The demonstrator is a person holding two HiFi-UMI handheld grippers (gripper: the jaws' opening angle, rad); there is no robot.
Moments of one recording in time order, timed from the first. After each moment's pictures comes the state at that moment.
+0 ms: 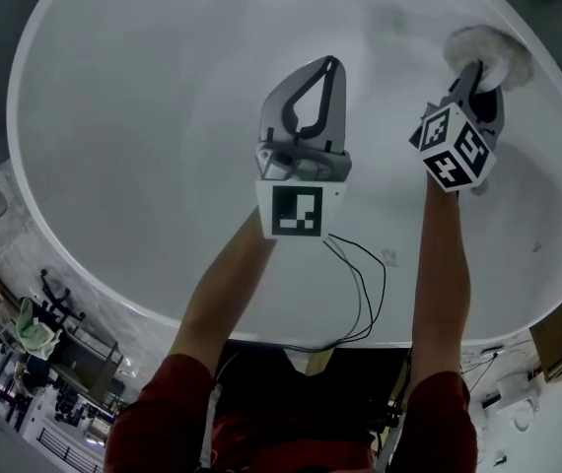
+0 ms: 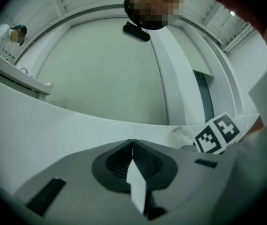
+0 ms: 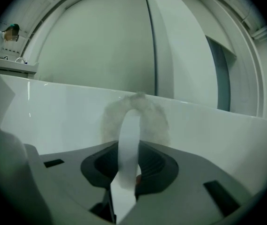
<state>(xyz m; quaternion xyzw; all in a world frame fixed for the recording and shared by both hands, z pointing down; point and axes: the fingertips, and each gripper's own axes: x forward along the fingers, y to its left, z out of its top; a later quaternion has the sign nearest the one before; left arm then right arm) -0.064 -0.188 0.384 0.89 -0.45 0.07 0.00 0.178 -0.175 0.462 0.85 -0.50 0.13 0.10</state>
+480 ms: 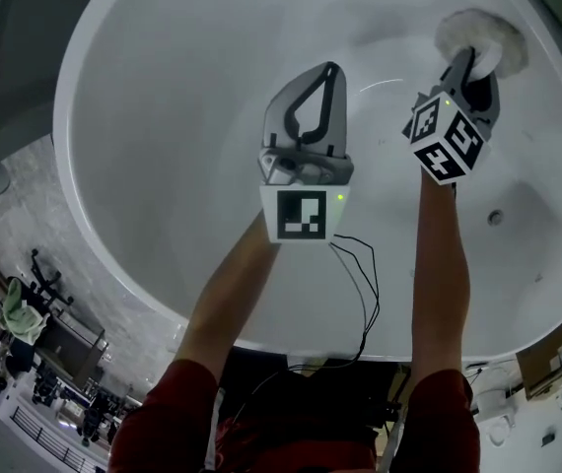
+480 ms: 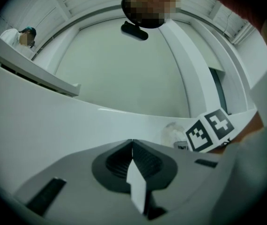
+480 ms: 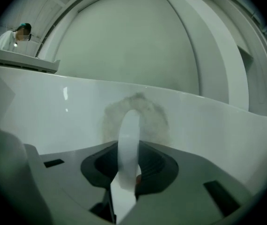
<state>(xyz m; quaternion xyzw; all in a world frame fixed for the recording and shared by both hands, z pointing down) -0.245 -0.263 0.390 0.86 -0.50 0.09 0.00 -0.023 -0.304 0.452 0.81 -0.56 0.11 0.10</state>
